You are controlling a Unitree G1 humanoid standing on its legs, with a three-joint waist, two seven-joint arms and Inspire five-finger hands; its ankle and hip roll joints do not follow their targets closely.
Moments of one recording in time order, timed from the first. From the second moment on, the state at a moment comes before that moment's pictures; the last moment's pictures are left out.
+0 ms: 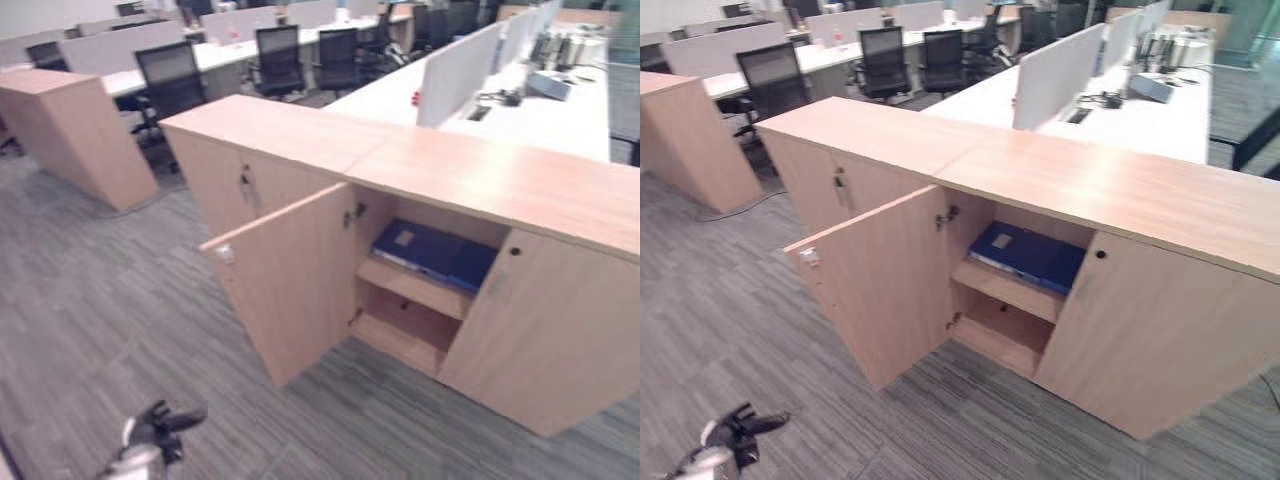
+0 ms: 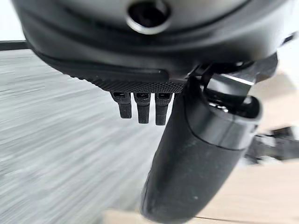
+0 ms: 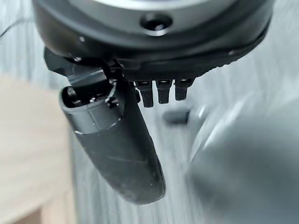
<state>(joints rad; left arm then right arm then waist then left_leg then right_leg) -0.16 0.58 0.08 1.05 -0.46 0.02 0.14 0.12 -0.23 -0.07 1.34 0.65 0.03 -0.10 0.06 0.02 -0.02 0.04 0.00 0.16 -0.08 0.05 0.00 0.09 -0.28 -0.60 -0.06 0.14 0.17</state>
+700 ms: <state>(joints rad) -0.66 0.90 -0.03 1.30 -0.55 0.03 0.06 0.16 -0.26 -0.08 1.25 0.59 0.03 0.01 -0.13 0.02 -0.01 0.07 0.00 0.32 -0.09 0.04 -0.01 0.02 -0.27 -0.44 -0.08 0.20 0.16</state>
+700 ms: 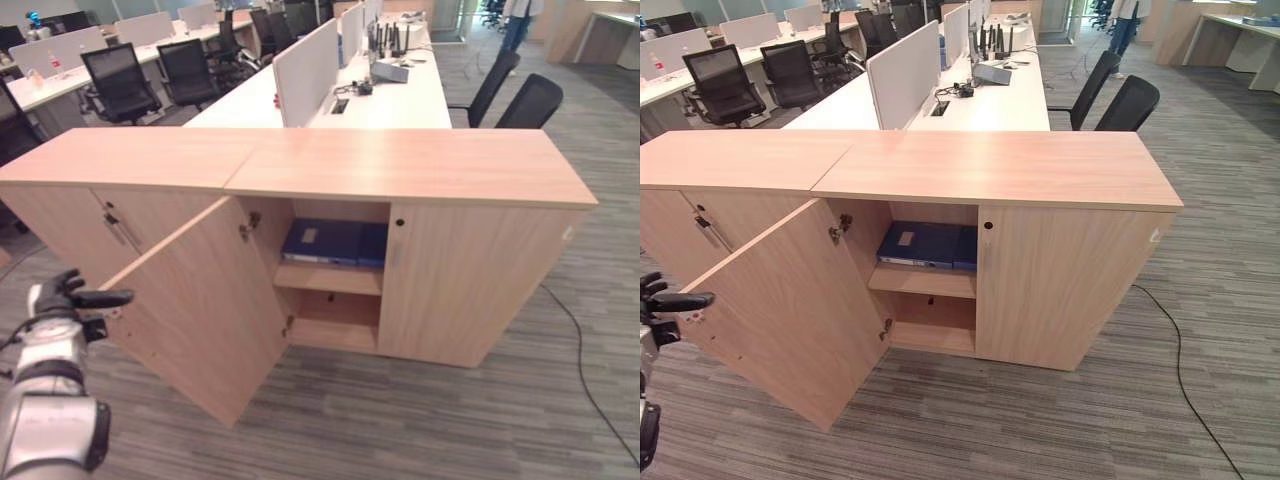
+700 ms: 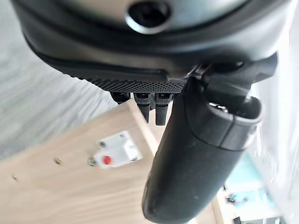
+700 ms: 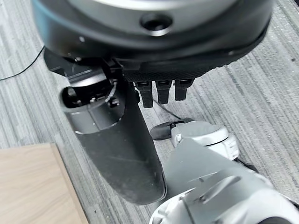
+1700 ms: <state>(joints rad) 0.13 0.33 -0.58 0.34 -0.73 0.10 -0.06 0.21 -0.24 -0.08 1.16 0.51 0.07 0.01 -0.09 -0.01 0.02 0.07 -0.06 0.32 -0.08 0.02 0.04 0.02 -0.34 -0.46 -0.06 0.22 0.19</state>
